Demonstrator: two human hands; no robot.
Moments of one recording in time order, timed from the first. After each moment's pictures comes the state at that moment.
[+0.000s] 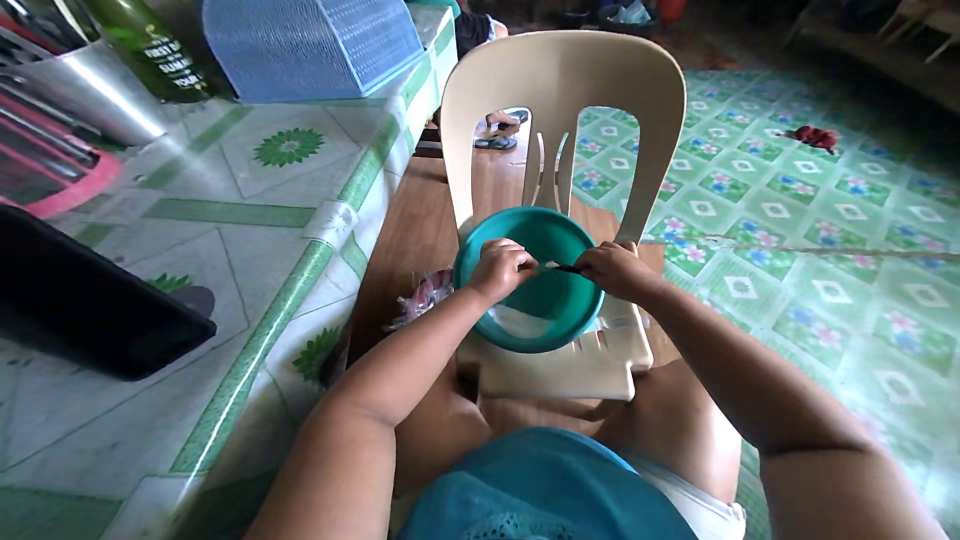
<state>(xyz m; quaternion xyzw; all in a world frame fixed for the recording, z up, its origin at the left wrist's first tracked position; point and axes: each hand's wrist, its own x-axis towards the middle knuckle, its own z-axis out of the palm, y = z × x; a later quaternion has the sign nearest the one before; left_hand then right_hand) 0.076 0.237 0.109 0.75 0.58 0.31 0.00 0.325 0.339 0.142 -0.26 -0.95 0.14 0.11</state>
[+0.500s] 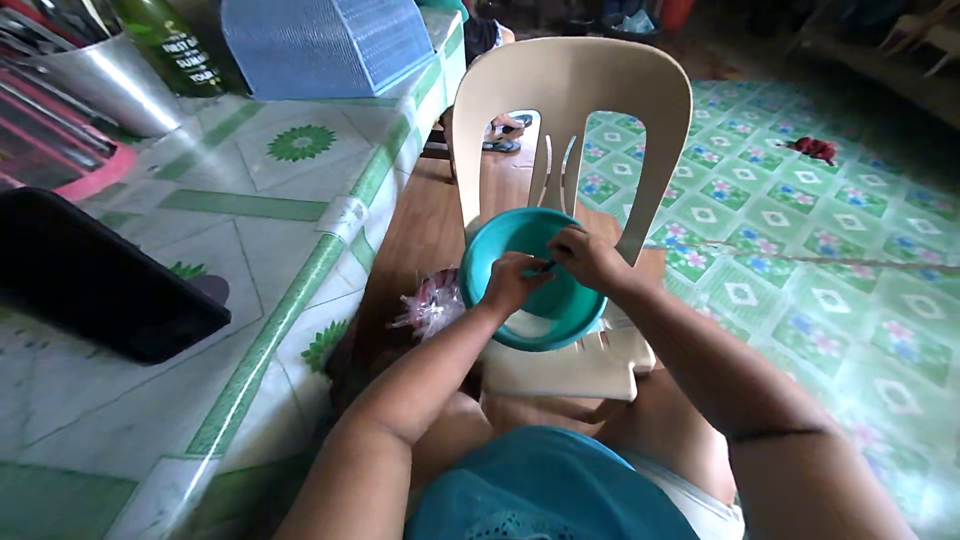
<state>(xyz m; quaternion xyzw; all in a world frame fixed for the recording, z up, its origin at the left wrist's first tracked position) 0.101 0.218 0.102 0.64 0.62 0.43 0.13 0.272 0.309 0.172 -0.21 -0.92 0.21 0.24</state>
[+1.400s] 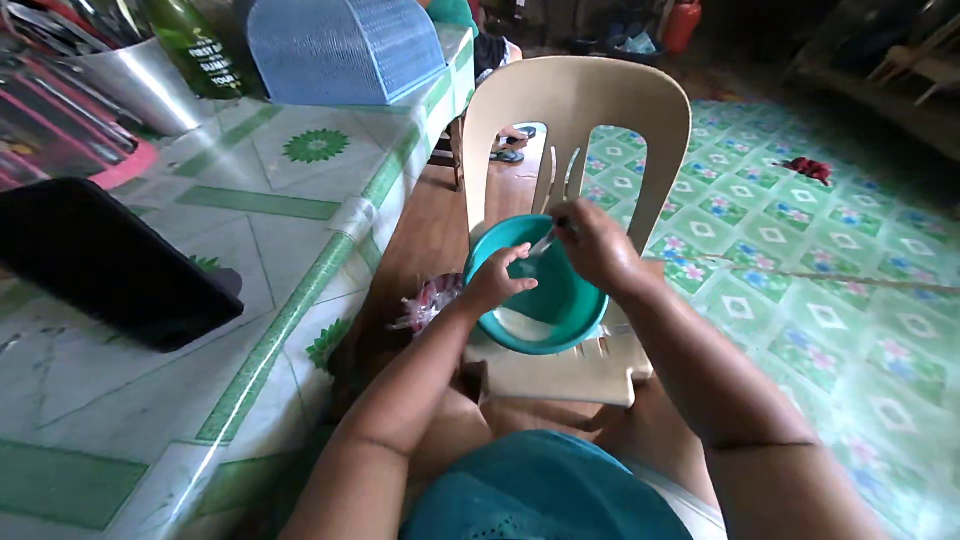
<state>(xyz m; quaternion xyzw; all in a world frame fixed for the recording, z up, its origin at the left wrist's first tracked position) 0.072 0.196 0.135 0.65 0.61 0.40 0.21 0.265 0.267 0.240 -0.16 -0.91 0.13 0.35</state>
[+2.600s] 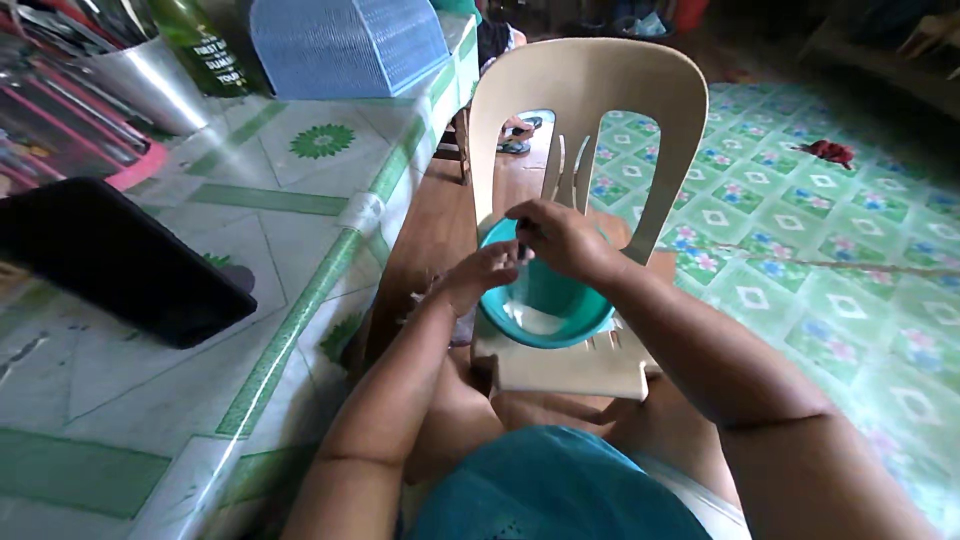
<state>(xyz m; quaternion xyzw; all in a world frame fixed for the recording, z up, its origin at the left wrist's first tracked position) 0.050 0.147 0.164 0.56 0.51 0.50 0.42 0.225 0.248 0.251 -0.12 -0.92 0.25 0.27</state>
